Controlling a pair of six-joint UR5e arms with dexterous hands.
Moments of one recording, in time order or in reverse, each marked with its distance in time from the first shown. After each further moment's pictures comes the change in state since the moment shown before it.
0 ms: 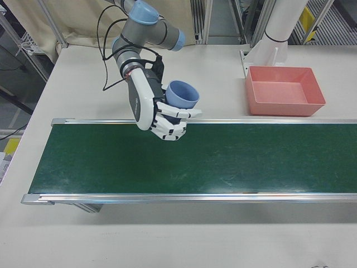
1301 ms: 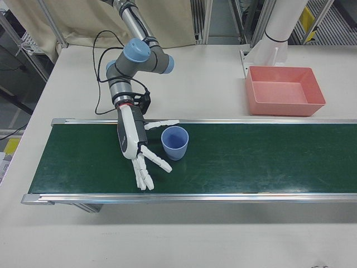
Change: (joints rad) left arm 0.000 0.000 -0.001 0.001 0.000 0.000; right arm -0.071 0.016 -0.272 0.041 -0.008 -0.061
